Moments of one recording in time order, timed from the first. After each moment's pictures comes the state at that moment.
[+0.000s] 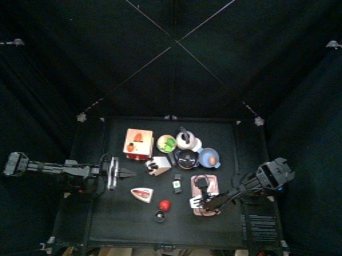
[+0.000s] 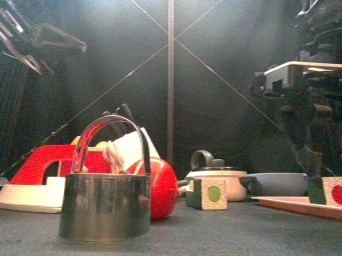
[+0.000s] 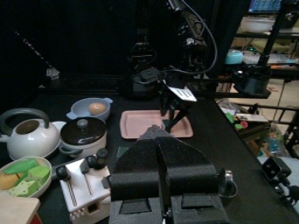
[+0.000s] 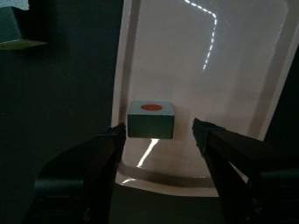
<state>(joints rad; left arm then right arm) -0.03 -0.90 1.24 -0.03 -0.34 0.00 0.40 0.02 0.62 -0.32 0.92 1.95</state>
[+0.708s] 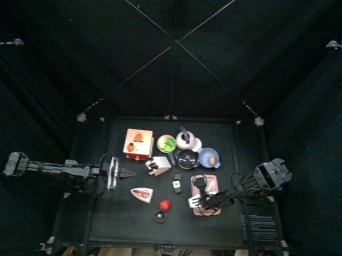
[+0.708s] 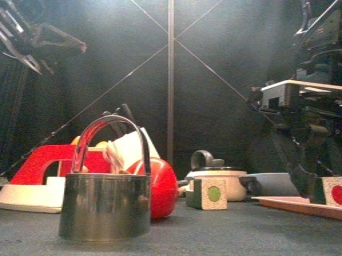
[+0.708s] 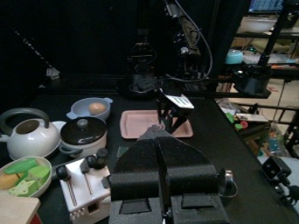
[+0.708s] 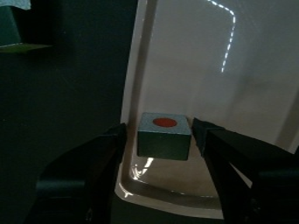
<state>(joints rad) -0.03 -0.90 1.25 -0.03 -0.34 0.00 0.37 0.06 0.65 -0.35 0.81 1.95</state>
